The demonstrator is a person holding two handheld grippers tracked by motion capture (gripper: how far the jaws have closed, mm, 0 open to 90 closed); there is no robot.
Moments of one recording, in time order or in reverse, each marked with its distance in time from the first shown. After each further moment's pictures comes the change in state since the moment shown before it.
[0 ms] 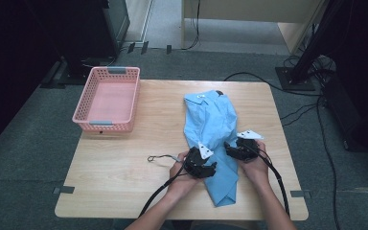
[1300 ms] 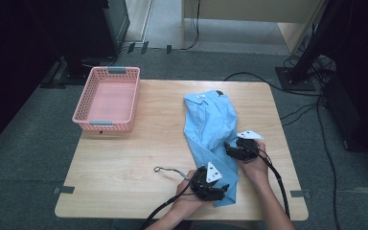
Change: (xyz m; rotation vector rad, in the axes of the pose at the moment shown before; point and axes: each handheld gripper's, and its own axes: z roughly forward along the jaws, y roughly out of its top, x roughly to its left) left arm -0.051 -0.026 -0.018 -0.036 -0.206 0.068; right arm 0.000 0.000 0.000 0.001 -0.003 0.000
